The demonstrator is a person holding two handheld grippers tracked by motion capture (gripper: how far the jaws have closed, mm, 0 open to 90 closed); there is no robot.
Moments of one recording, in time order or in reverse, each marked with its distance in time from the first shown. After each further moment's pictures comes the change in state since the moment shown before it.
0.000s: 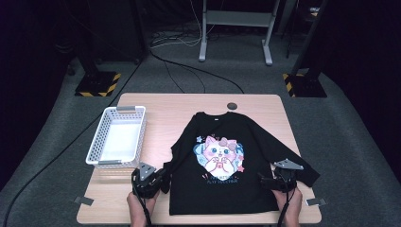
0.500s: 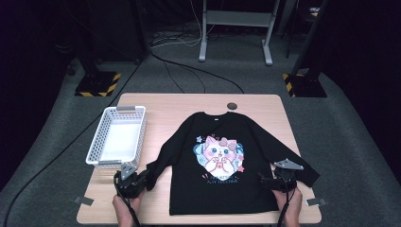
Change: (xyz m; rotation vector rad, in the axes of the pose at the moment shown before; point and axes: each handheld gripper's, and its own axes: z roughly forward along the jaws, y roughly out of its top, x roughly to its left) left arm 0.050 -0.018 -0.005 0.009 0.065 -0.119; right arm 0.000 0.000 0.000 -0.001 -0.001 0.001
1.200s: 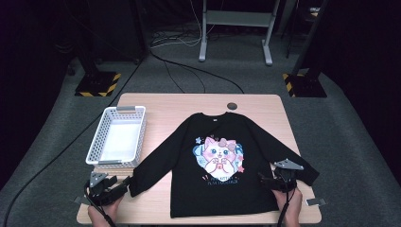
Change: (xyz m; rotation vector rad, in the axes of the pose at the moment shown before) left arm 0.053 -0.014 -0.042 -0.033 0.070 -0.128; right arm 0.000 0.000 0.000 -0.001 -0.002 0.001
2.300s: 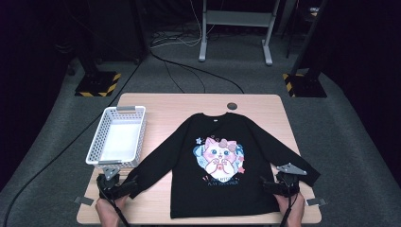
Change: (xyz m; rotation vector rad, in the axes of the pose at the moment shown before) left arm -0.004 -0.003 0.035 0.055 0.098 0.105; right arm 0.001 -0.011 -0.011 0.000 -0.011 0.008
